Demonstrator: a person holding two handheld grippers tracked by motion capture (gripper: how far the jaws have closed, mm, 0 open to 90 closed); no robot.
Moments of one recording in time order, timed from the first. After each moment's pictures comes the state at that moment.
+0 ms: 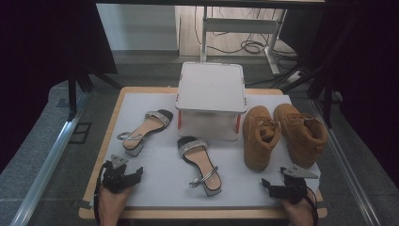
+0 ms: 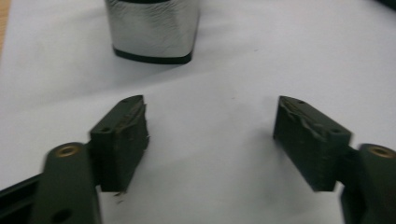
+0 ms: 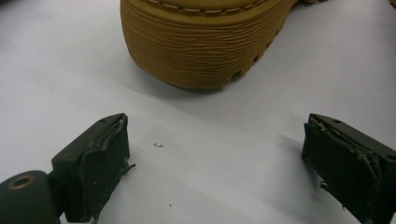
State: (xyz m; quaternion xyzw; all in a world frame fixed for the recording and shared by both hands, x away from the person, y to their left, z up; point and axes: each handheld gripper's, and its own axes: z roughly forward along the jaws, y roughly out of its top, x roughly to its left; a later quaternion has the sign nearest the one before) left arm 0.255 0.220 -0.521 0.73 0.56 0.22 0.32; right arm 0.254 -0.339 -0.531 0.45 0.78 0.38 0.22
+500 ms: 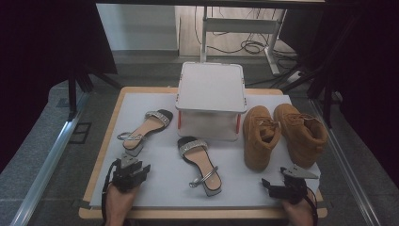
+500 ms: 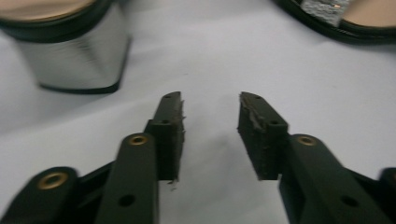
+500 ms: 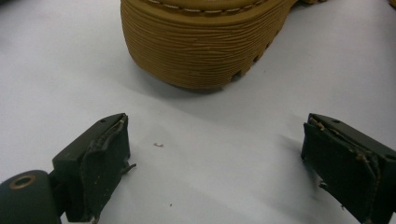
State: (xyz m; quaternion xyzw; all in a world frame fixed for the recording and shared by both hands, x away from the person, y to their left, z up) left arm 0.259 0.191 -0.514 0.76 0.52 0.19 0.35; right arm 0.253 -0.339 -0.531 0.45 0.78 0.38 0.22
